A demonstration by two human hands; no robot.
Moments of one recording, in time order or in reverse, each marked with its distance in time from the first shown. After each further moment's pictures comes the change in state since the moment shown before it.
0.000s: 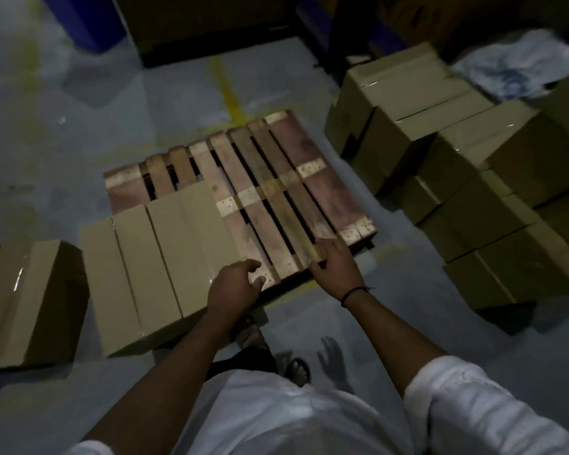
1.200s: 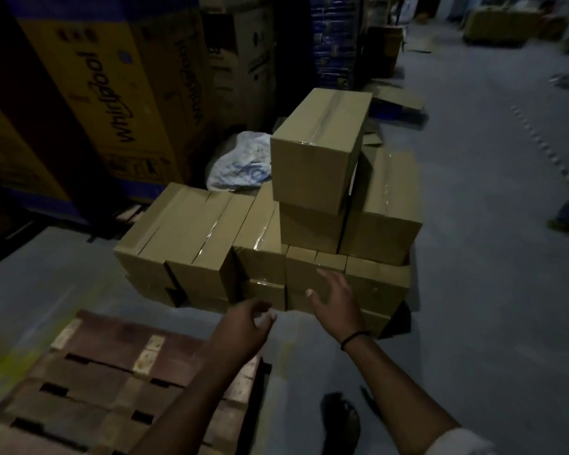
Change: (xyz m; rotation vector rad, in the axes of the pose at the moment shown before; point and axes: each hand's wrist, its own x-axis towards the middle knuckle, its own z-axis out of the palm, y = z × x) left_hand 0.266 0.448 0.105 -0.030 -0.311 0.831; right_hand 0.080 0.216 -0.322 0.268 0.919 0.483
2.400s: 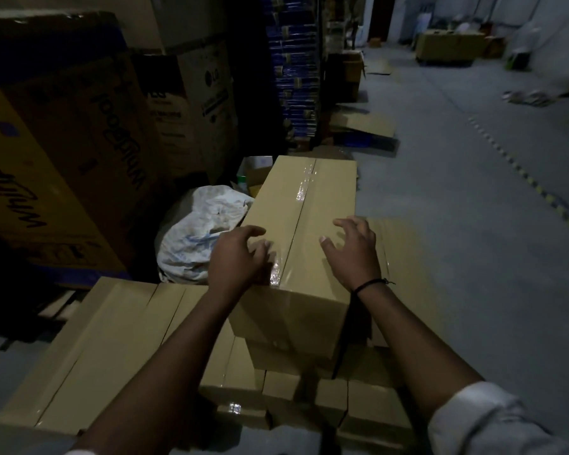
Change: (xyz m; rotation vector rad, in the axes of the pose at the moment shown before) left_hand 0.560 0.128 -0.031 0.028 0.291 0.319; right_hand 0.513 -0.017 -0.099 -0.125 0.304 -0.006
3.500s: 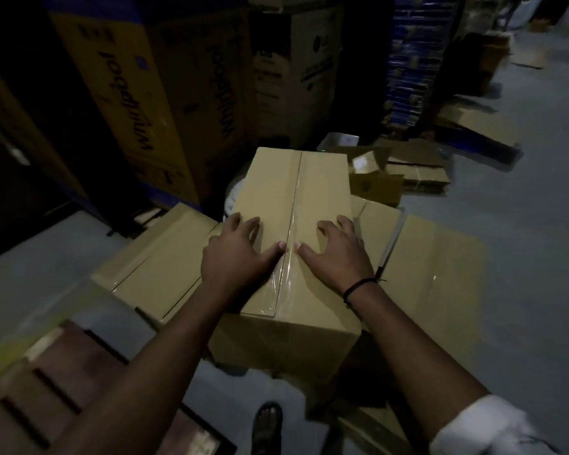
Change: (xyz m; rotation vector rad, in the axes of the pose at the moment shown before) left_hand -0.114 0.038 -0.043 0.390 -0.015 -0.468; right_hand -0.060 -0.047 -0.002 -0.150 -0.454 -0.249
